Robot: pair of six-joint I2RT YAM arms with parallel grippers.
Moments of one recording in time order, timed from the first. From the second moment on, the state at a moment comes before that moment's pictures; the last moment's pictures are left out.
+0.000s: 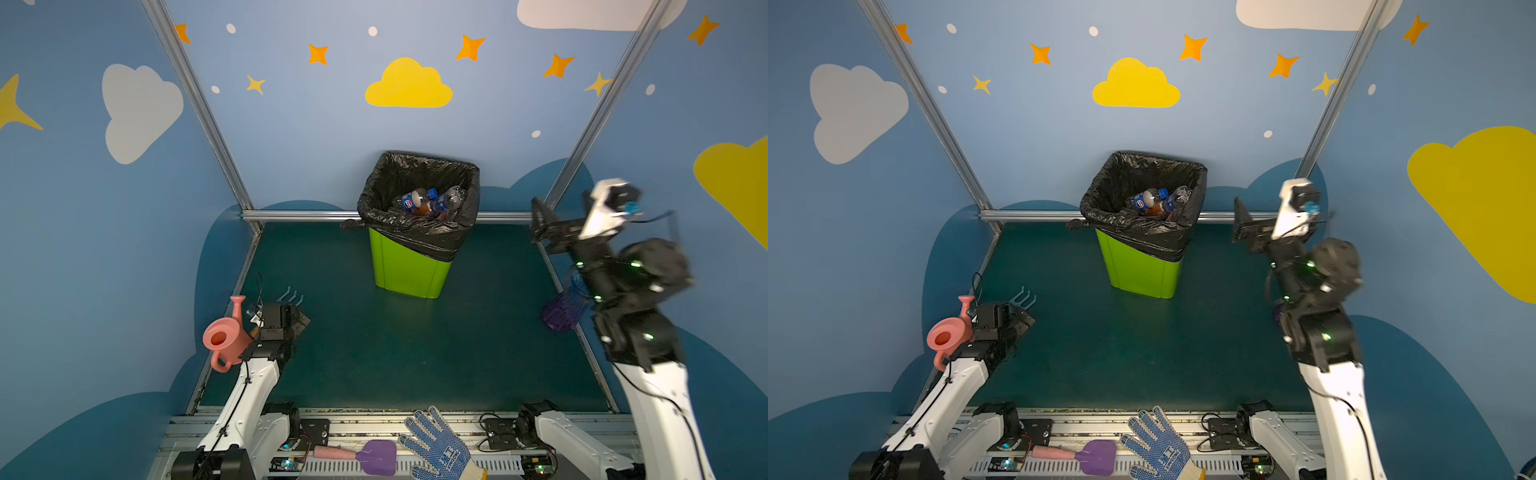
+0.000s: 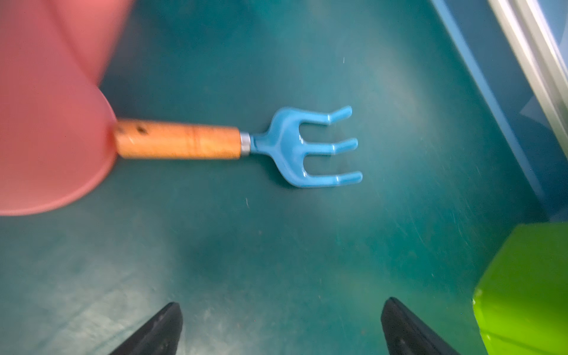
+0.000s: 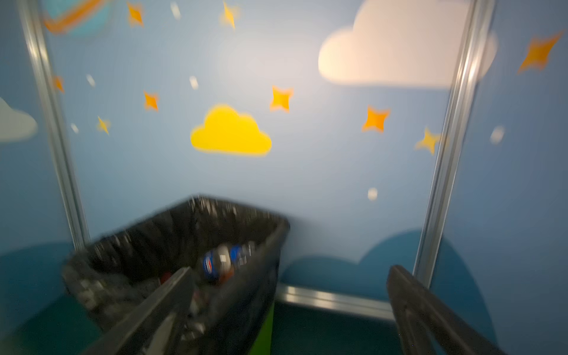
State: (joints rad) left arm 0.05 0.91 0.47 -0.39 -0.22 -0.83; right arm 0.19 0.95 1.19 -0.23 0.01 -0.02
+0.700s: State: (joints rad) left arm 0.01 1.02 0.47 -0.14 -0.56 -0.63; right arm 0.05 1.36 0.46 0.29 0.05 0.04
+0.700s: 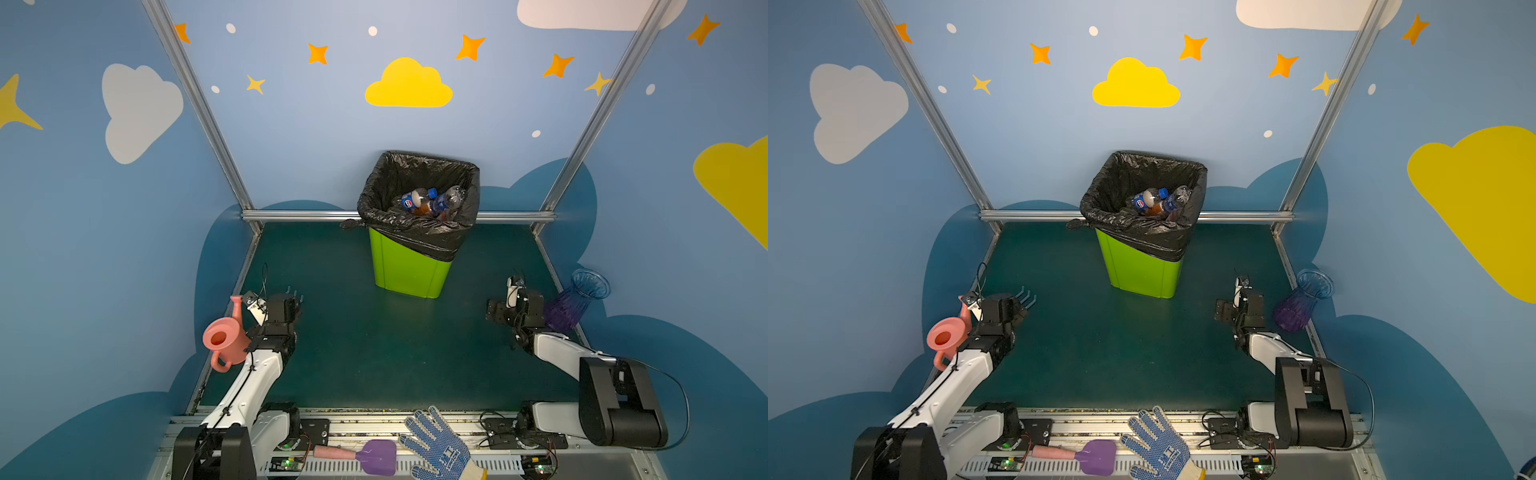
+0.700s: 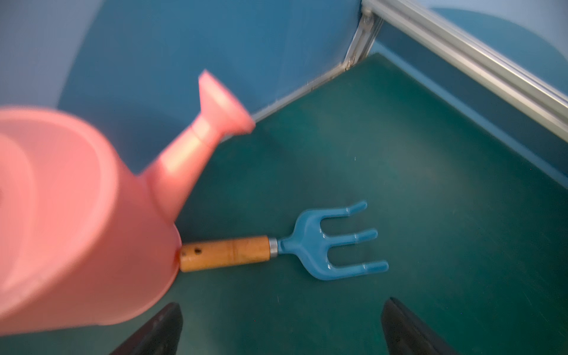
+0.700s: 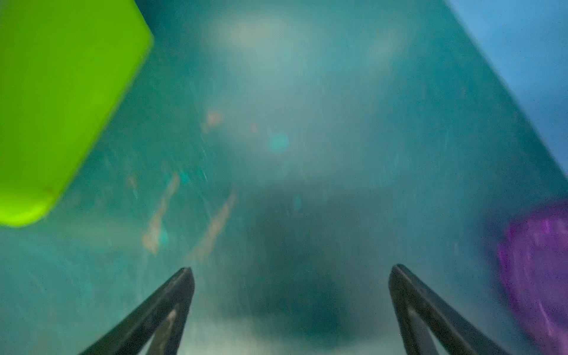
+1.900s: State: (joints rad) left arm -0.02 1.54 0.39 0.70 -0.27 -0.22; right arm 0.05 1.52 0.41 0.67 -0.02 0.00
